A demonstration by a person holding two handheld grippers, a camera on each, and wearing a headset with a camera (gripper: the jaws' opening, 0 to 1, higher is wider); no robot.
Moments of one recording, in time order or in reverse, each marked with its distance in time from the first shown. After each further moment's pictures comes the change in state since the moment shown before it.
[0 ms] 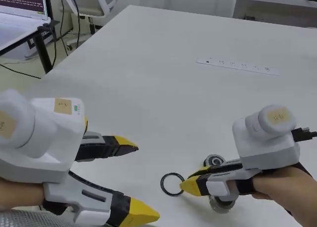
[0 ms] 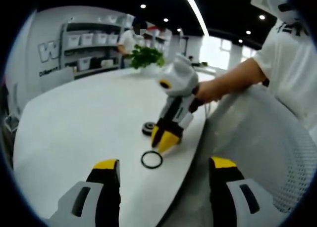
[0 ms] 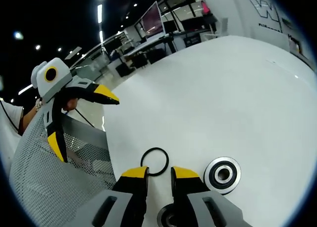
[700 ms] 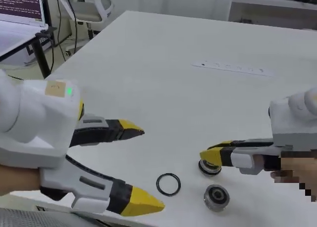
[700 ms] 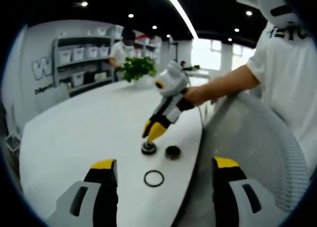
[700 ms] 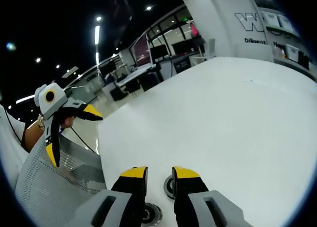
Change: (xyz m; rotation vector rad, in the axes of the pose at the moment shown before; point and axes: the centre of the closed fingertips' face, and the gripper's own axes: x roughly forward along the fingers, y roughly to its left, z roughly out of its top) left arm -0.005 -0.008 0.046 0.118 -0.061 -0.021; right arm -0.059 -0.036 0.036 0.024 -0.234 -0.069
